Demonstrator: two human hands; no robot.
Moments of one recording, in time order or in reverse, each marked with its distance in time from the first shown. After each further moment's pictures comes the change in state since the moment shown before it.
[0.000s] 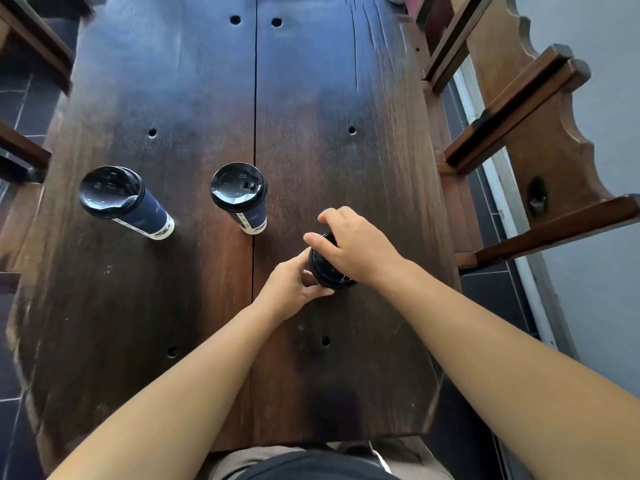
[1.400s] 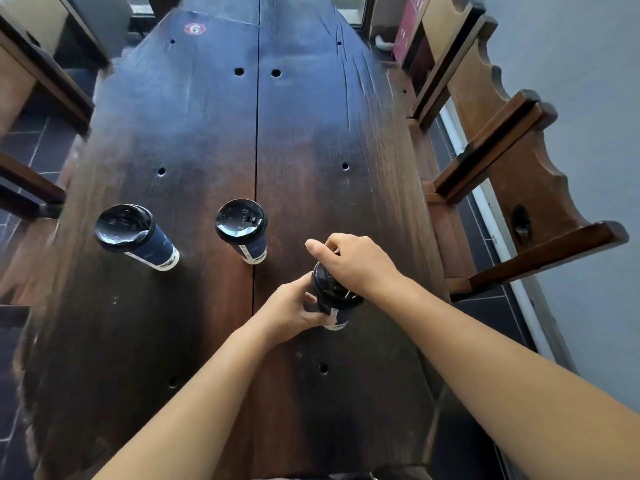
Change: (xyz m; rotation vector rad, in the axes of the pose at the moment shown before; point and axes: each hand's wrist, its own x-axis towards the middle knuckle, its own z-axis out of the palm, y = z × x) left_hand -0.006 0.028 -0.016 0.015 -0.114 0.044; right_hand 0.000 -0.009 -0.027 0.087 0.001 0.229
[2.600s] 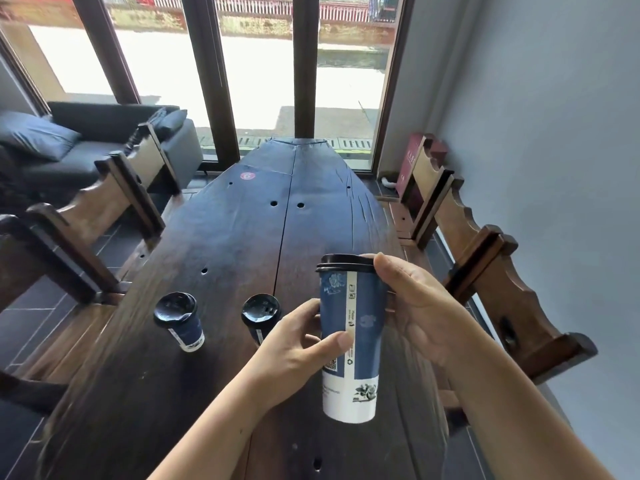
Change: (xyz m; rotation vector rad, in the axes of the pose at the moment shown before) left_hand -0.105 0.206 -0.040 -0.358 0.185 0.295; right_hand -0.134 -0.058 -0.175 1.100 -0.053 -0.228
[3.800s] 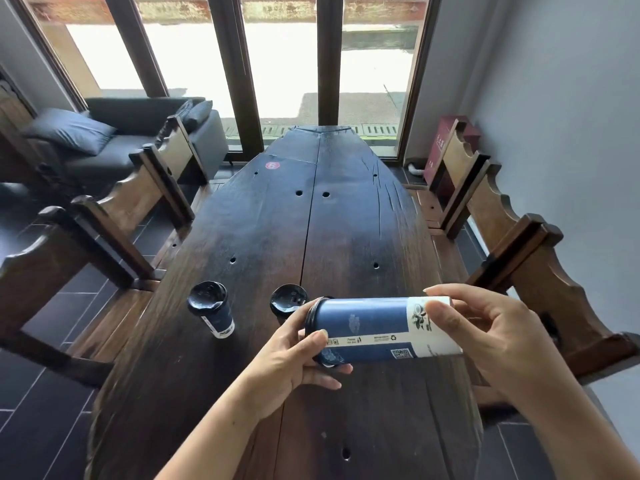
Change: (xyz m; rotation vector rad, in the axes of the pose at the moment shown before) left_hand -0.021 -0.048 -0.040 -0.446 0.013 -0.236; right_hand -0.048 0.020 -0.026 -0.597 0.235 -0.213
